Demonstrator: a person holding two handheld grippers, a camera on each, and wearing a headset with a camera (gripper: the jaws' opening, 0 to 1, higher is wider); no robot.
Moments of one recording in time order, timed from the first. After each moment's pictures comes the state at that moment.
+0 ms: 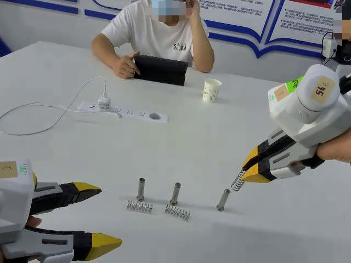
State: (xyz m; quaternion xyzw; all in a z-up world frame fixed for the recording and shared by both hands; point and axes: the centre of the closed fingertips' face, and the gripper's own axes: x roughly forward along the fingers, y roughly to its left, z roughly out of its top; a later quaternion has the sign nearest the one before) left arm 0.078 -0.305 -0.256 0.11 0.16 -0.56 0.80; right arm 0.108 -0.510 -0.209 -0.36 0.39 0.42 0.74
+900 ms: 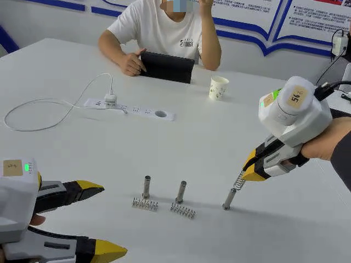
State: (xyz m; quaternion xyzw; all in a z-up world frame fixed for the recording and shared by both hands) left arm 0.074 -0.305 -0.260 0.10 0.17 -0.57 0.80; right arm 0.134 -0.521 -0.246 -0.35 0.43 0.41 0.73
